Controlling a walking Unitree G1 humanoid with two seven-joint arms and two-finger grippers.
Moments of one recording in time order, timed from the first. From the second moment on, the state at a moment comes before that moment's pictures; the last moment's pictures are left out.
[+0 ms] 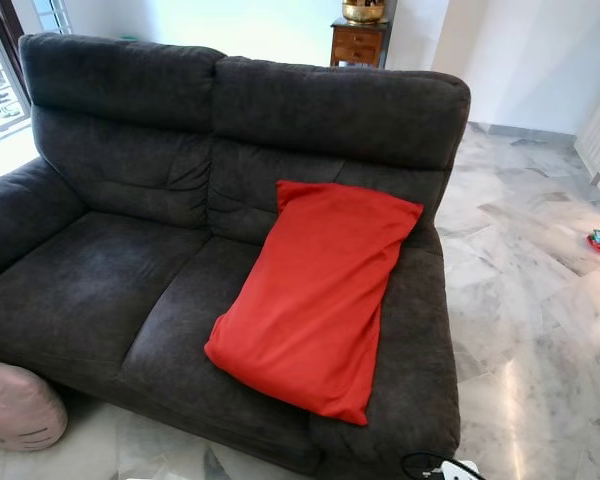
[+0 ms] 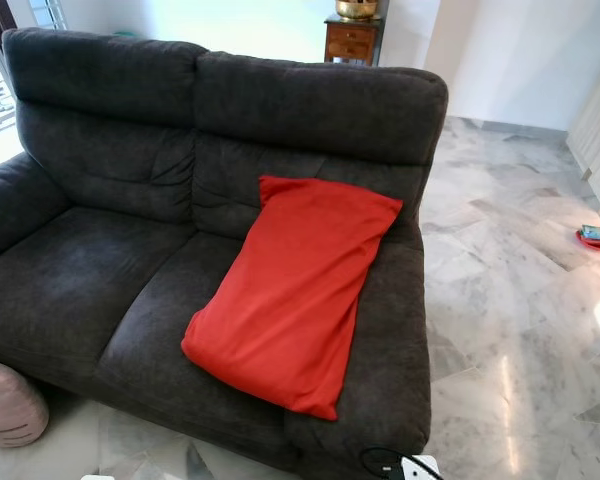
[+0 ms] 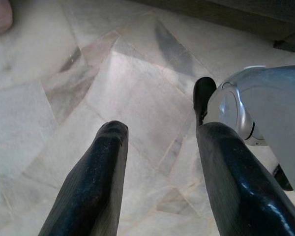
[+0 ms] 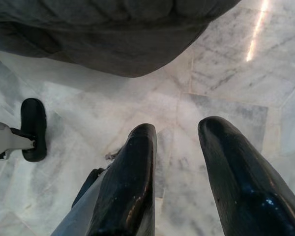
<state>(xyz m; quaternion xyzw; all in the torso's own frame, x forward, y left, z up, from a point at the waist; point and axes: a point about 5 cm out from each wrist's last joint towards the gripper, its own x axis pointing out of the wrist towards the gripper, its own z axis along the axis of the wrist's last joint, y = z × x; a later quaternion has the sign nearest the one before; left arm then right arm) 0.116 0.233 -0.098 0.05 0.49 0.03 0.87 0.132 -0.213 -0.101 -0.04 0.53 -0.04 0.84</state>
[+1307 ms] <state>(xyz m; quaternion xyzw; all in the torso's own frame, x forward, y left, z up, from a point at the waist) 0.111 0.248 -0.097 0.06 0.51 0.04 0.86 0.138 -0.204 -0.101 -0.04 0.53 -0.02 0.85</state>
